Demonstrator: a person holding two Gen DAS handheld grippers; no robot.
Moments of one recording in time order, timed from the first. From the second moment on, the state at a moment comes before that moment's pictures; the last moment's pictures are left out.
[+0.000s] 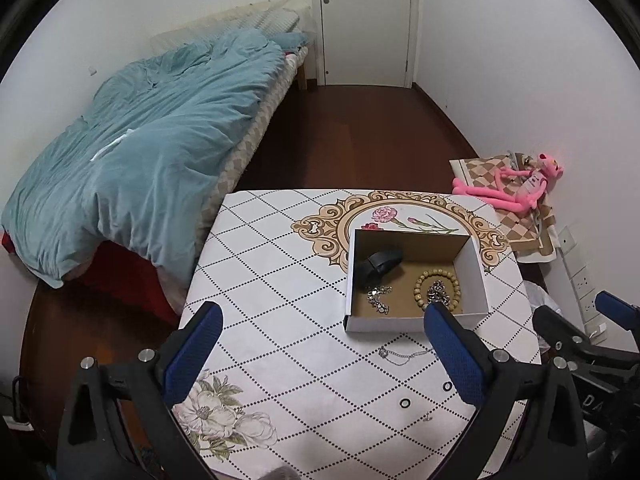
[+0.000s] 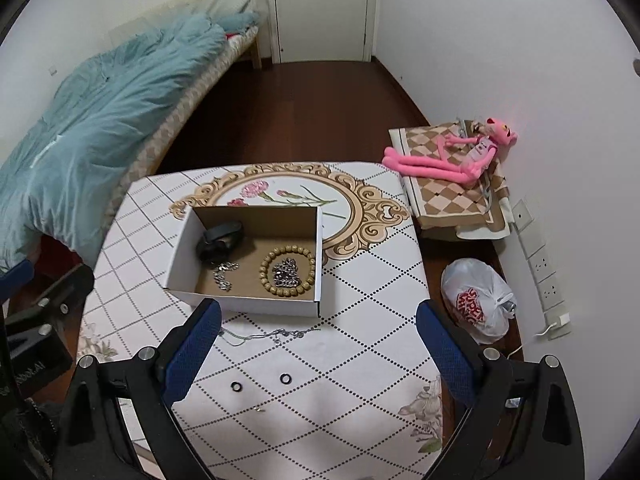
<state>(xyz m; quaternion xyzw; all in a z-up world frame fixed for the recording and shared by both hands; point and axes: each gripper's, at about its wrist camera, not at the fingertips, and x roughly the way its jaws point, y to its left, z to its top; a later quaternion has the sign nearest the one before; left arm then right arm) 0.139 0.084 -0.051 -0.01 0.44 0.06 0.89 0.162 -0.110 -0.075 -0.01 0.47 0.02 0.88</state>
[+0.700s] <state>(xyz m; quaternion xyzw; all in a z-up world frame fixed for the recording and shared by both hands) 0.109 0.073 -0.194 0.02 0.55 0.08 0.83 0.131 -0.135 -0.215 0.05 0.55 0.05 0.83</state>
